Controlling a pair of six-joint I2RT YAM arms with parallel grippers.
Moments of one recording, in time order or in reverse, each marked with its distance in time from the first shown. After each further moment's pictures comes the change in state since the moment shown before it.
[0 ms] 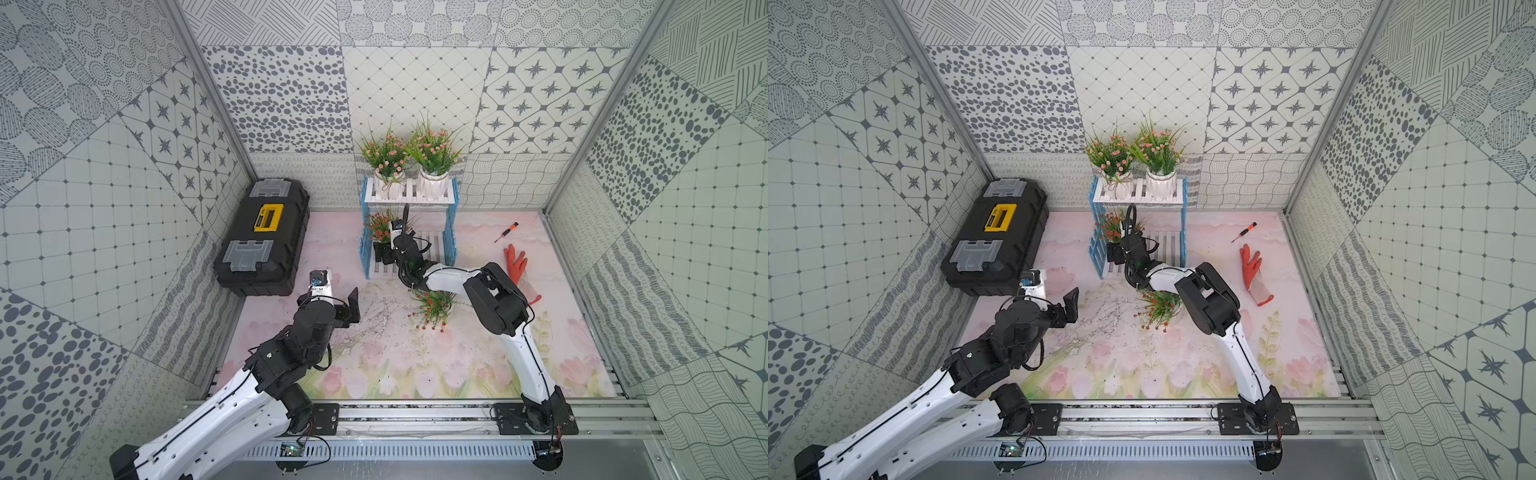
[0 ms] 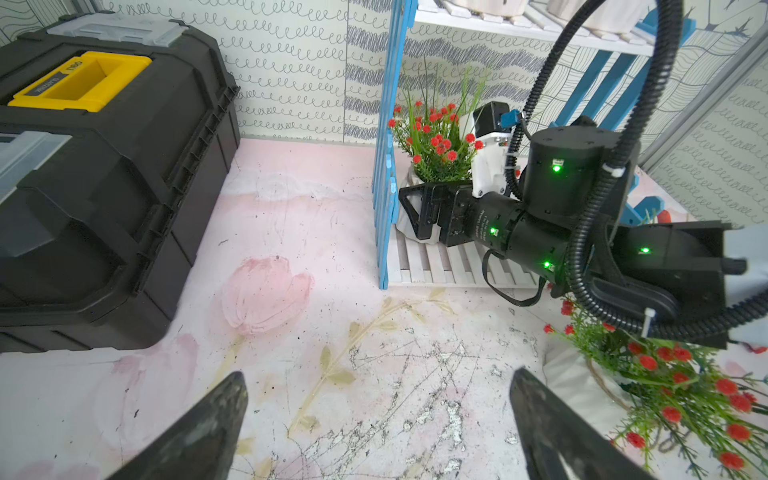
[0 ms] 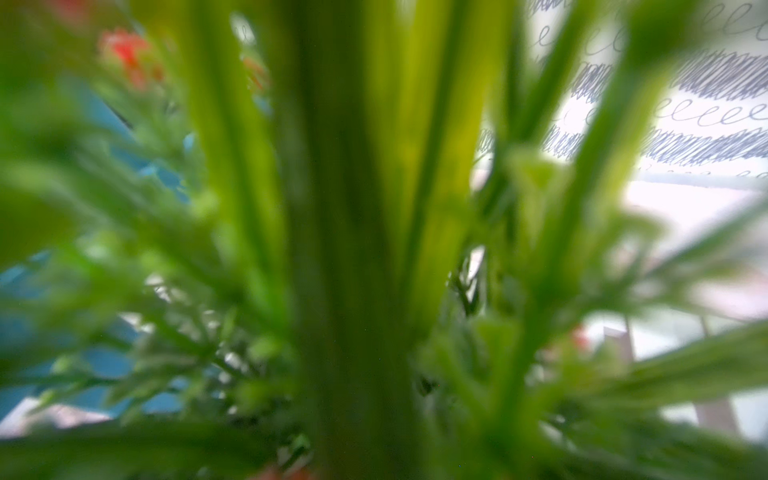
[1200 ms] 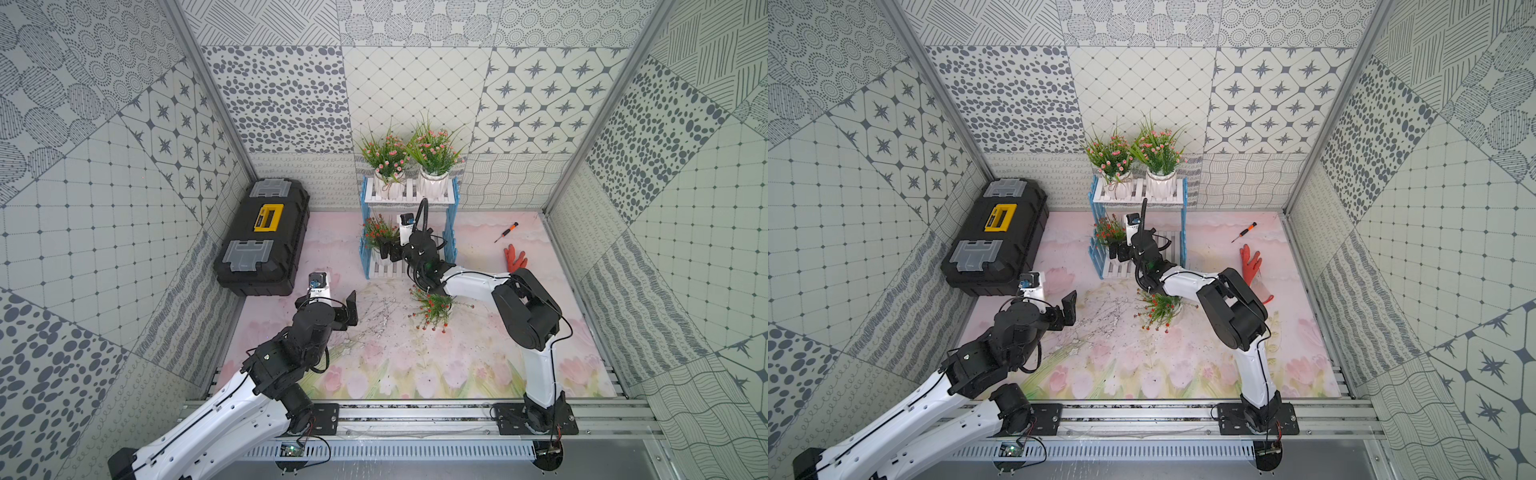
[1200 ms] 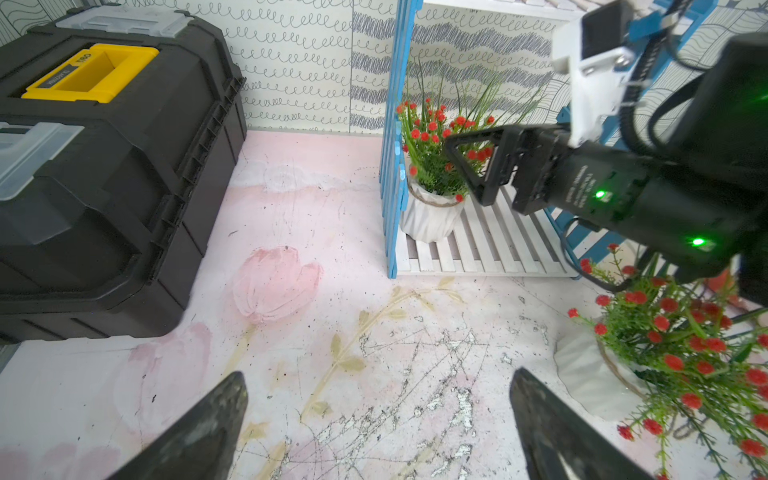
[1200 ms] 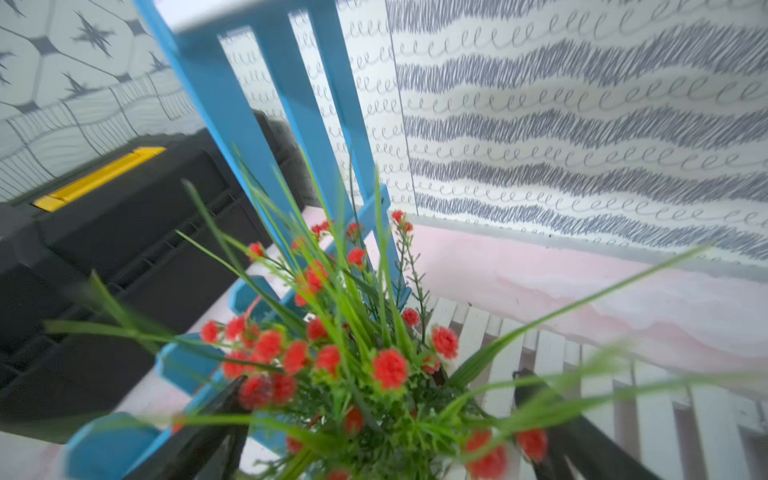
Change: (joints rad) left arm 0.000 -0.006 0.003 -0.056 -0.002 0.000; right arm -0.001 -0.319 -0.293 0.156 -0.064 -0.057
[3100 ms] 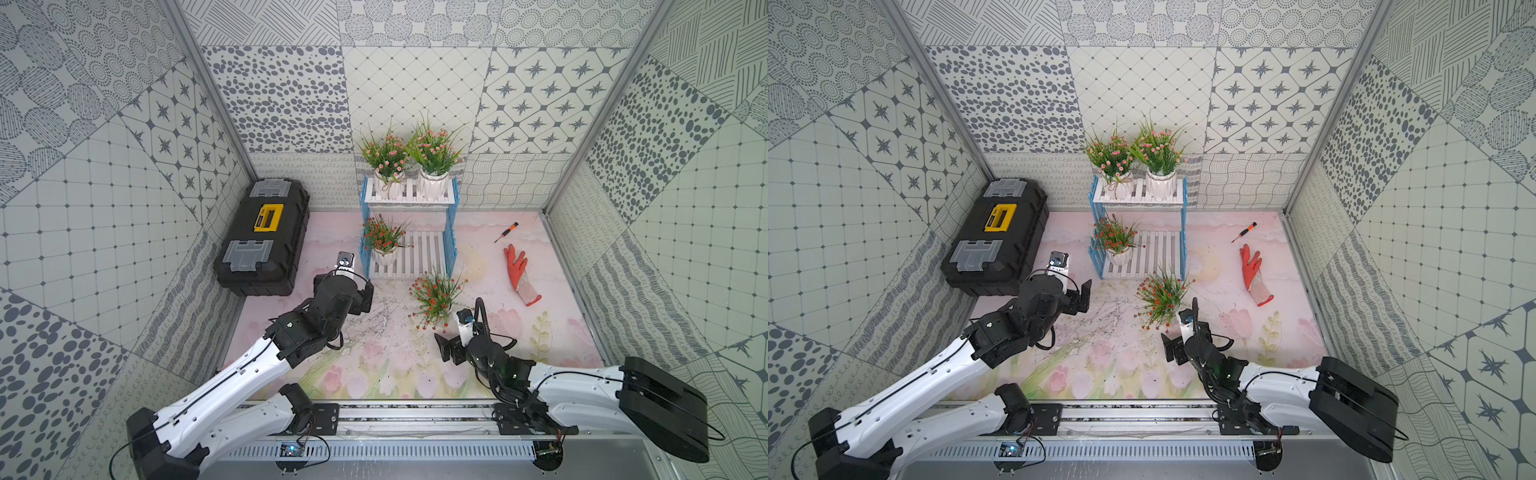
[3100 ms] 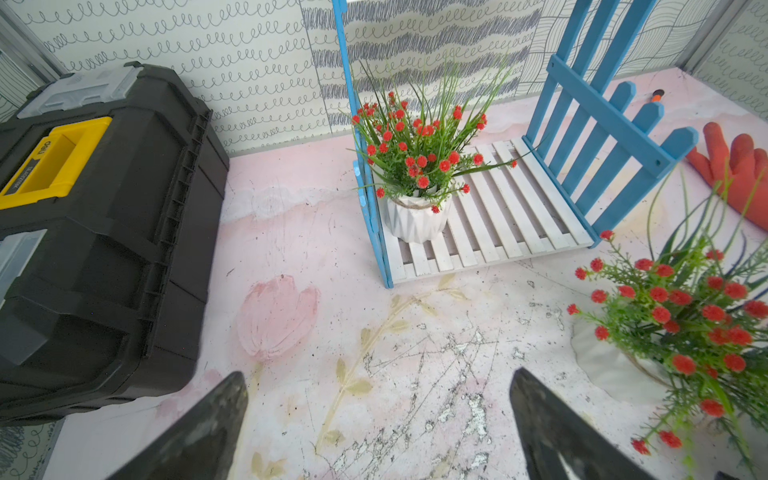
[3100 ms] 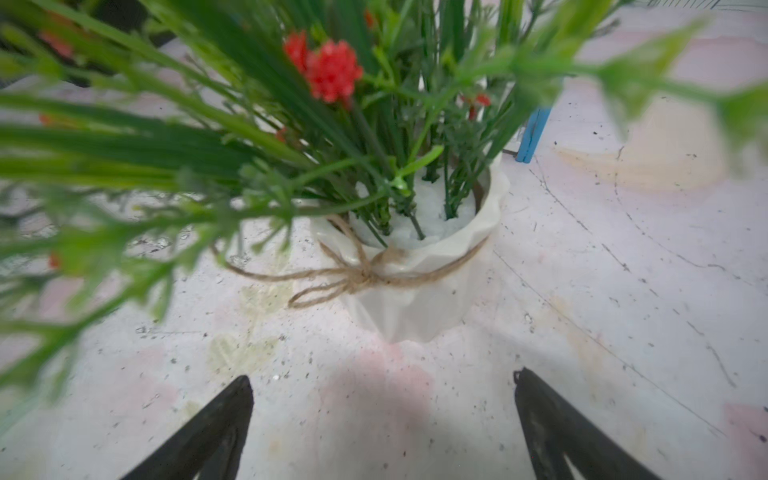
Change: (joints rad) left arm 0.002 0.285 0.215 -0.016 0.034 0.164; right arm 0.301 -0.834 -1.172 -0.022 0.287 0.087
